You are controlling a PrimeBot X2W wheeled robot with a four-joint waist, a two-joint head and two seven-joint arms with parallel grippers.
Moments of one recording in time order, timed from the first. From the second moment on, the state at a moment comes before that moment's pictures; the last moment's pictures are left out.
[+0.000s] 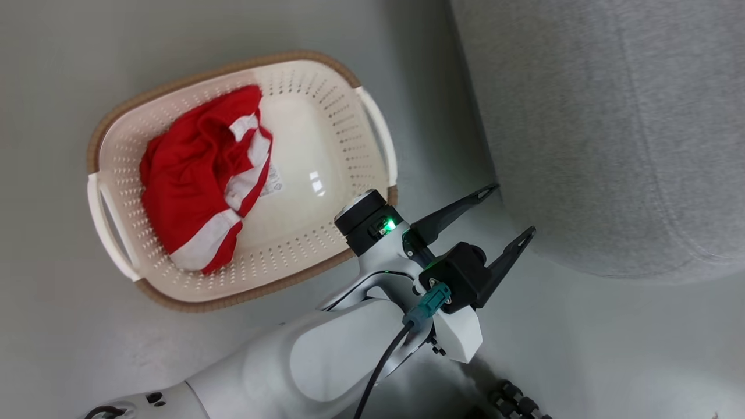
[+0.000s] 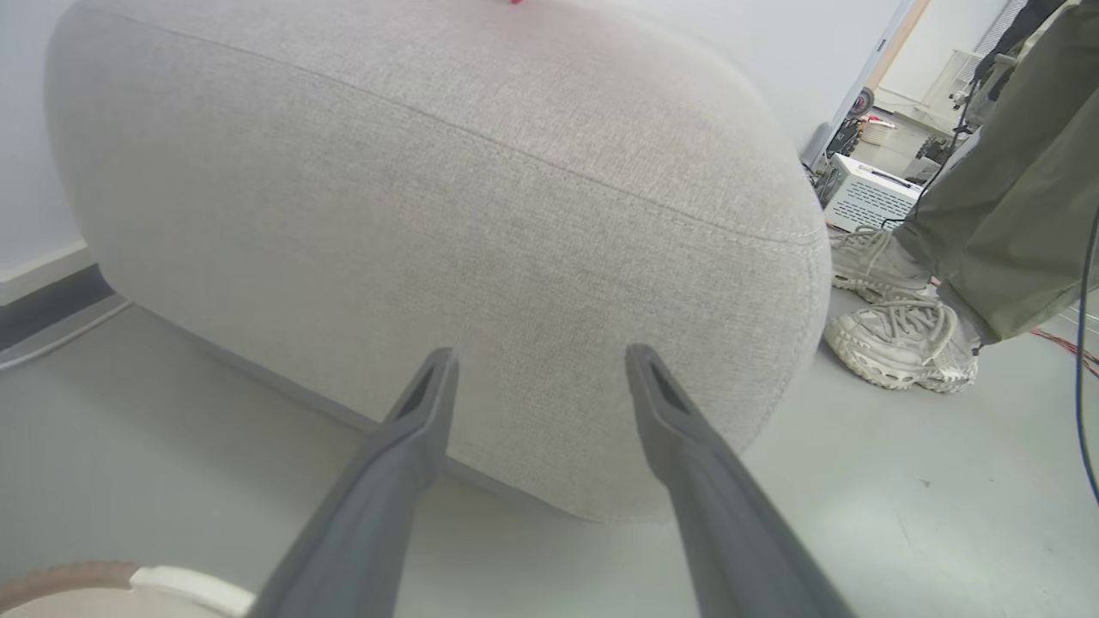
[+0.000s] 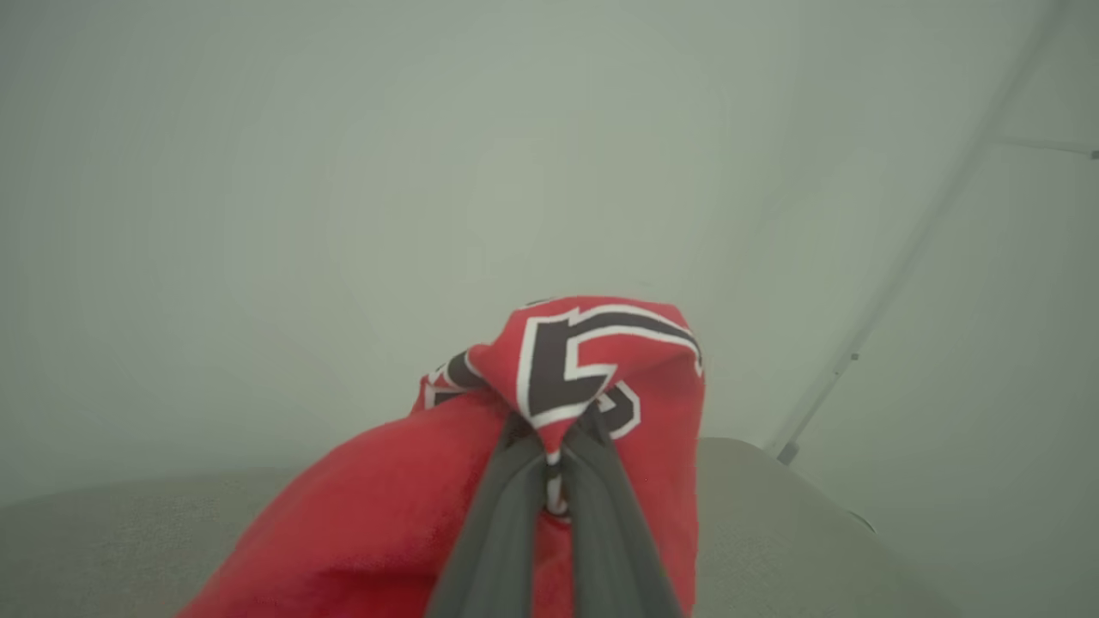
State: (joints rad) left arm -0.87 0.07 -1.28 0.42 -0.51 0.21 -0.26; right arm -1.01 -0.83 -0.07 0.62 0.59 0.13 -0.26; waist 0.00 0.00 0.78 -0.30
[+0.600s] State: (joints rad) left arm -0.87 0.07 -1.29 0.34 -0.48 0.27 -0.26; right arm -1.00 -0.85 -0.09 0.76 0.68 0.13 -0.26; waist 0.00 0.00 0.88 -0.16
